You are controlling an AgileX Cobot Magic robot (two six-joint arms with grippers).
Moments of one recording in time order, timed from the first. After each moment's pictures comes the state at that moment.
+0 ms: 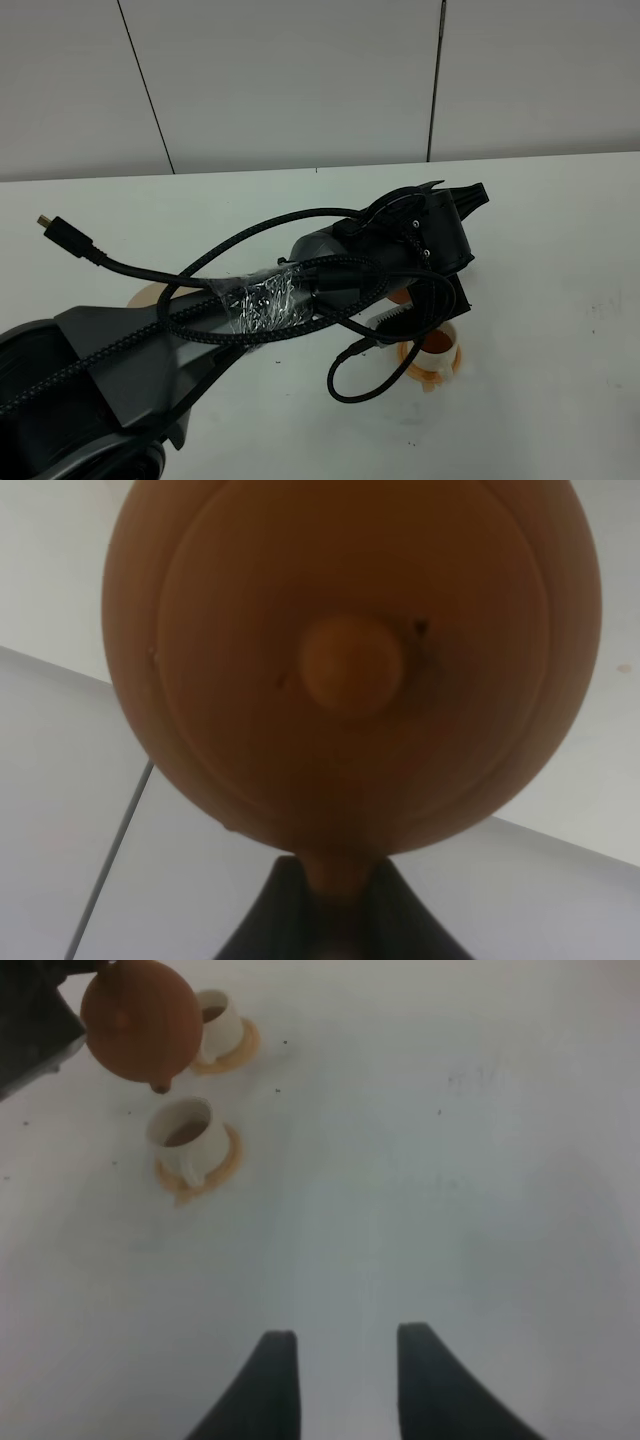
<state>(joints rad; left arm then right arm) -0.88 2.27 -1.89 0.87 0.77 1.52 0.04 -0.01 -0.49 0.22 1.07 -0.03</state>
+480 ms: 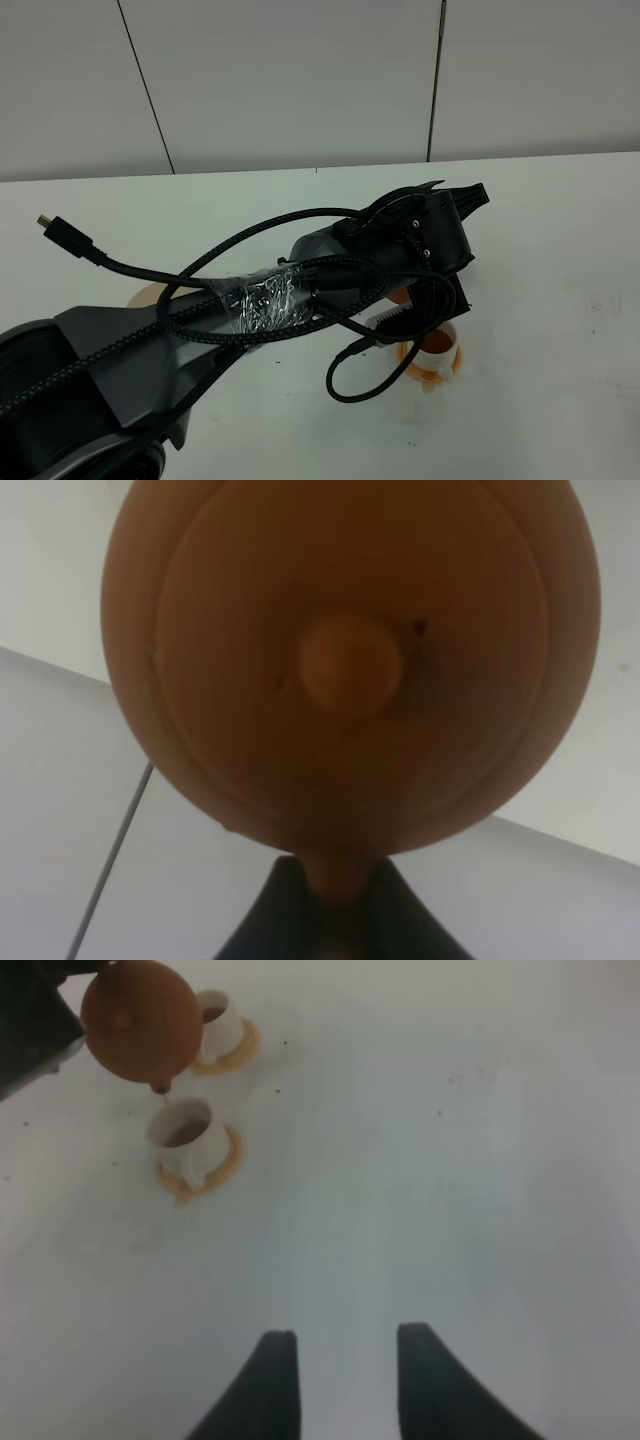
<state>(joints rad) -0.88 2.27 -1.89 0.87 0.77 1.53 0.04 -0.01 -0.49 0.22 1.07 -0.03</state>
